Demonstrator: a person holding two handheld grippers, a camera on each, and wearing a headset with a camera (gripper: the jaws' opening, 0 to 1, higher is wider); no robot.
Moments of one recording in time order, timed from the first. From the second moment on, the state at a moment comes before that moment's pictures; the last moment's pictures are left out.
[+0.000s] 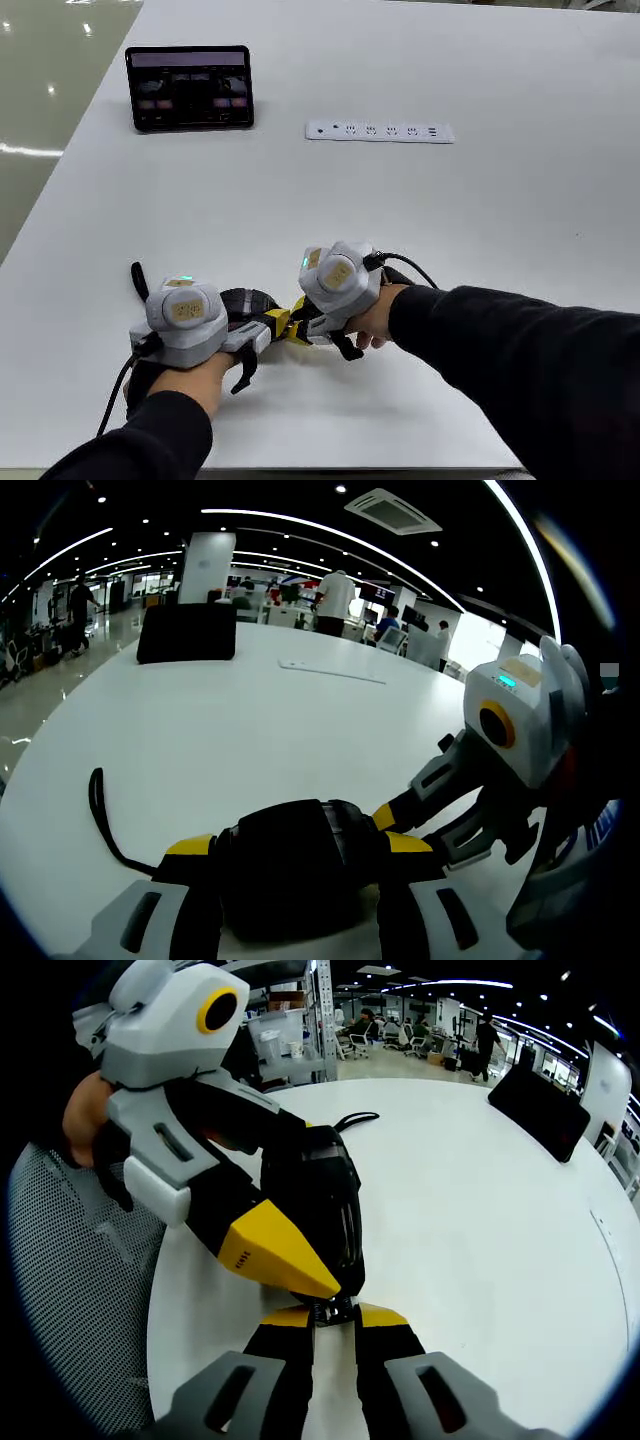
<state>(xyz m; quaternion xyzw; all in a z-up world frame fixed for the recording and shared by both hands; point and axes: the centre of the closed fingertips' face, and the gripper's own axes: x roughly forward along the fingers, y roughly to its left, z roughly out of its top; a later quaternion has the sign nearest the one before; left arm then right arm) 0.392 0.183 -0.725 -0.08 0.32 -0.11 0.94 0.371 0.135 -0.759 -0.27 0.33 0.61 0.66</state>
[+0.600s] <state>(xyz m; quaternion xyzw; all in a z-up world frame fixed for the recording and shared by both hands) 0.392 0.183 -0.725 -0.08 0.32 -0.11 0.94 0.371 0.135 -0.760 -0.26 0.34 0.61 0.67</state>
